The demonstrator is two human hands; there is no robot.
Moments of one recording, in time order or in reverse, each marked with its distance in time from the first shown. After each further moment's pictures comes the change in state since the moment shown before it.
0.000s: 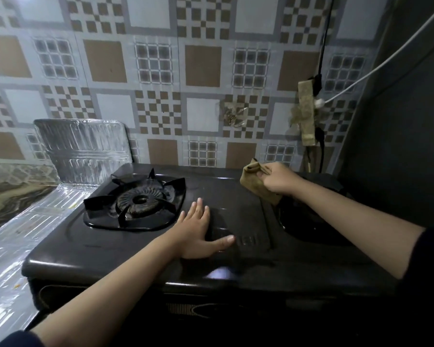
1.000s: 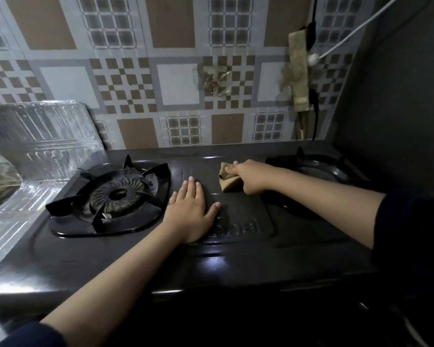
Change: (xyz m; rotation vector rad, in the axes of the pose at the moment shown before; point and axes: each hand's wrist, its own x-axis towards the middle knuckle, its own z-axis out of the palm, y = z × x) left_hand 0.052 -0.006 0.010 0.106 0.135 -0.074; right_hand 0.015 -0.002 0.048 -0.592 -0.360 -0.081
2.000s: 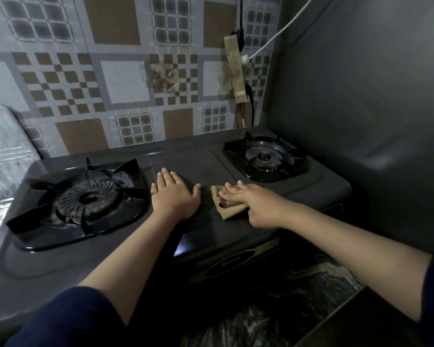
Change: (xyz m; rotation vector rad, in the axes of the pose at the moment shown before) left_hand 0.004 -0.004 0.006 -0.074 0.021 0.044; right_hand -0.138 -0.052 0.060 0.184 0.122 0.169
